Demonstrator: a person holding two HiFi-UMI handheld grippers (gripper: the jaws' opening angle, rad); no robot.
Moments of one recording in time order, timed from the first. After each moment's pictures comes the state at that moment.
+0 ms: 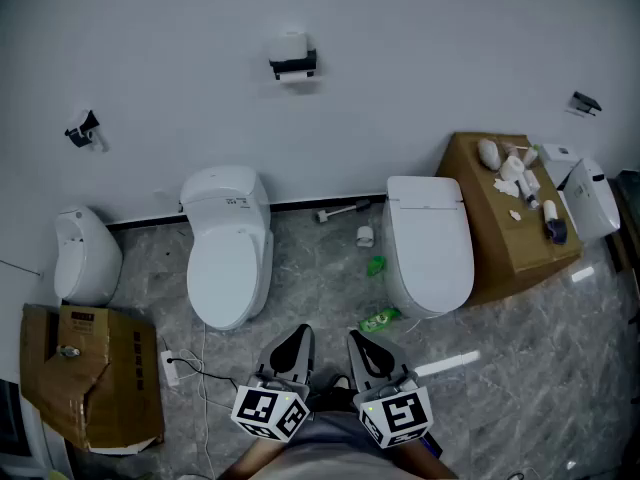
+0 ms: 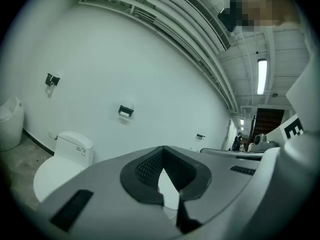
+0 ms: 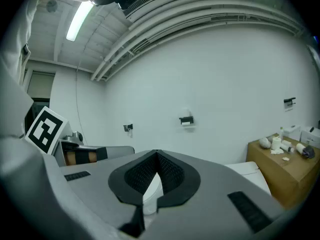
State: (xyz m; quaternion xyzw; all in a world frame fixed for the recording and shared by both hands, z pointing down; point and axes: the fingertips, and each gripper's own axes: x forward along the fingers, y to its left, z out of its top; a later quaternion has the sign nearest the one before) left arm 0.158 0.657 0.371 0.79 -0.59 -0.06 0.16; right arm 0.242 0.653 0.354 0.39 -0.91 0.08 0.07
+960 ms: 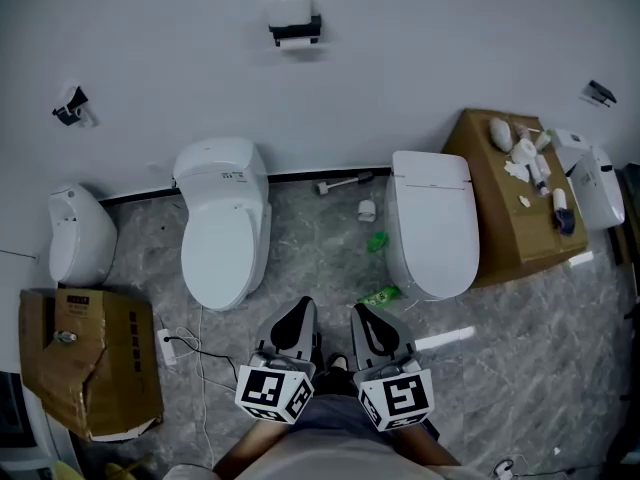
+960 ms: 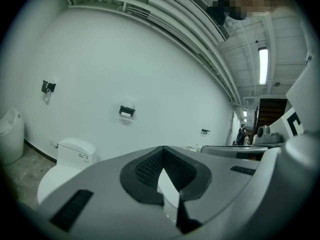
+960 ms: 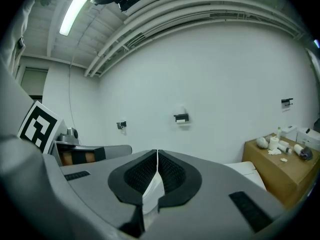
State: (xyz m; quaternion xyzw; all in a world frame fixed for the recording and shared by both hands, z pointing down) left arm 0.146 0.596 0.379 0.79 -0.60 -0.03 0.14; right arm 0.230 0.591 0.366 0.42 -0.90 0.09 0.08
